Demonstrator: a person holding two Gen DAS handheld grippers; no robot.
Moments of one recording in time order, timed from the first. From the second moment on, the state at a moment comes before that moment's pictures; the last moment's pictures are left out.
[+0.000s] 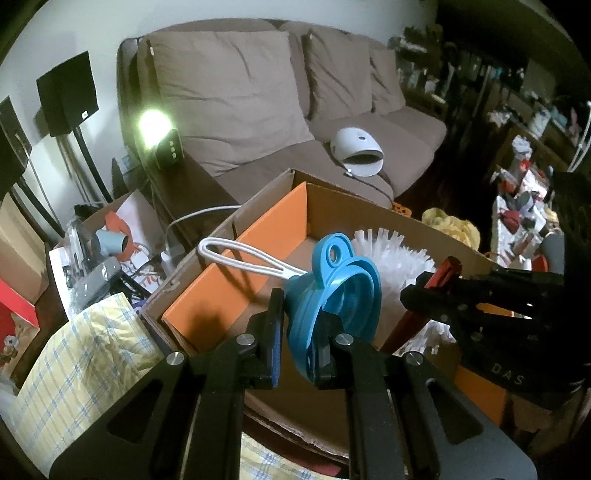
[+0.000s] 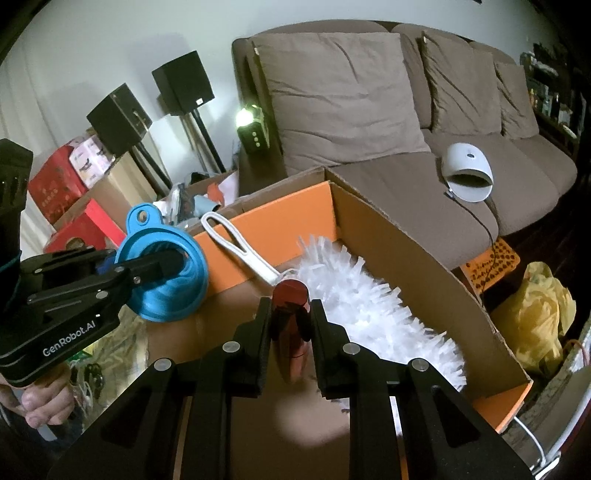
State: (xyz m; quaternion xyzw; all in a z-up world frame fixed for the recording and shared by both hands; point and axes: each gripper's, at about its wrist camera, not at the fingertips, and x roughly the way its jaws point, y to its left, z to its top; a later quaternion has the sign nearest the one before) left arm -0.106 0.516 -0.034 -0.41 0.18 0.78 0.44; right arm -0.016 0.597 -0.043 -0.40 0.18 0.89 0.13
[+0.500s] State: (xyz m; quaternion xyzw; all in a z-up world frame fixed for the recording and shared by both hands) left arm -0.103 0.515 -0.032 -0.41 0.19 0.77 0.45; right arm -0.022 0.590 -0.053 -0.42 0.17 0.88 0.11
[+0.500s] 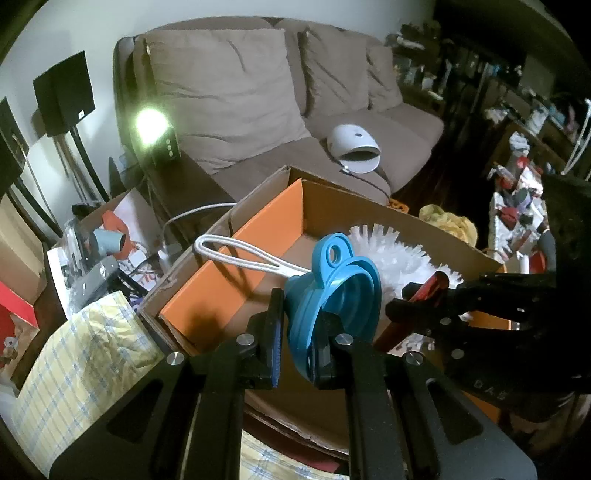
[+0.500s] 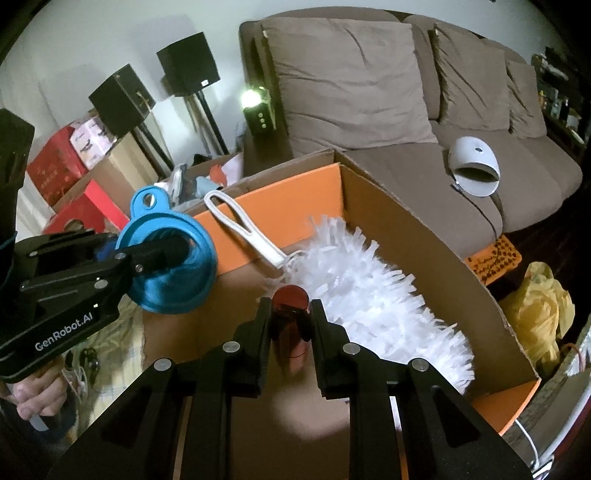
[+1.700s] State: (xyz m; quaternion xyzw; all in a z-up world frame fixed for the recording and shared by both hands) left arm -0.096 0.527 -0.059 -0.41 0.27 0.76 0.42; right arm -0.027 0.587 -0.065 -0.45 0.16 0.87 0.10
